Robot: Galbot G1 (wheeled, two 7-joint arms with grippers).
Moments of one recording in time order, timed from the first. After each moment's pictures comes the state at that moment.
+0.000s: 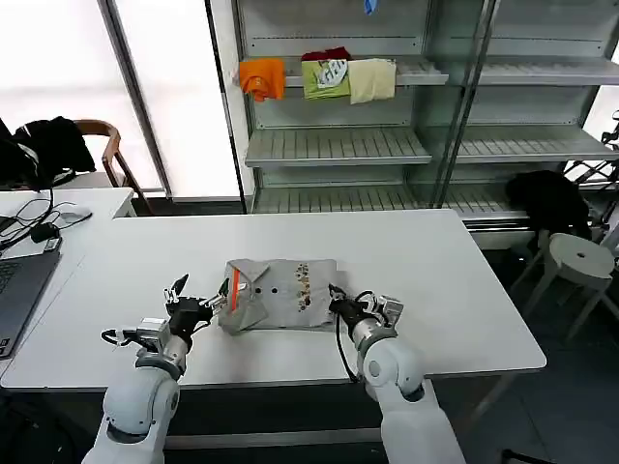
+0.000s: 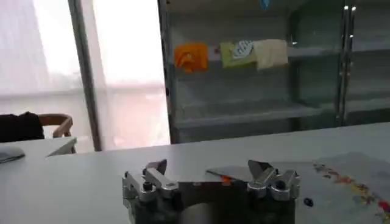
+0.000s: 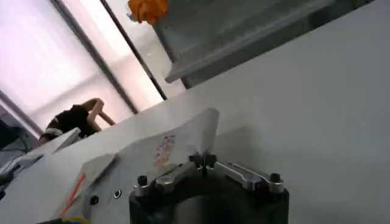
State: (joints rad) left arm 1.14 -1.34 -0.55 -1.93 -0.17 0.44 0.03; right arm -0.93 1.55 0.29 1.75 0.62 -0.58 0.23
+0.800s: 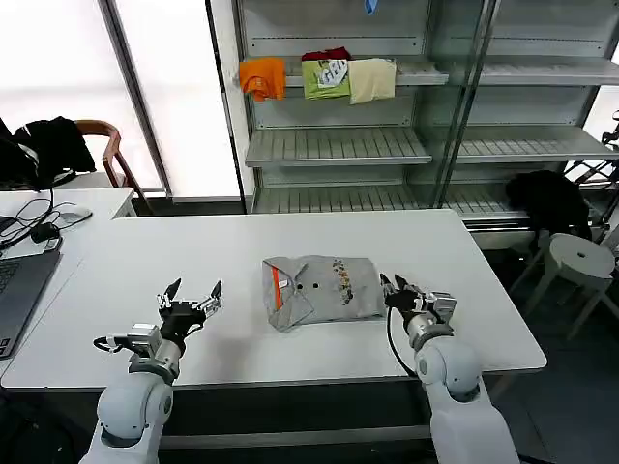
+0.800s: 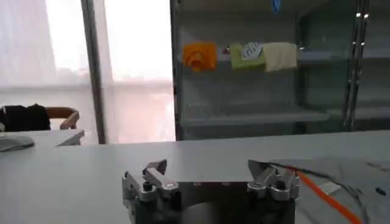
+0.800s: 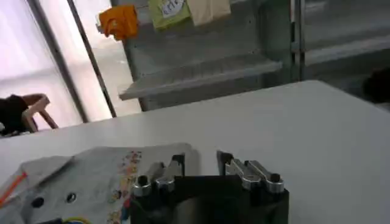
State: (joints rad) left arm 1.16 -1.34 -0.59 -1.91 -0.22 0.40 0.03; right arm -0.98 1.42 0.45 1.80 0.35 -0.58 0.09
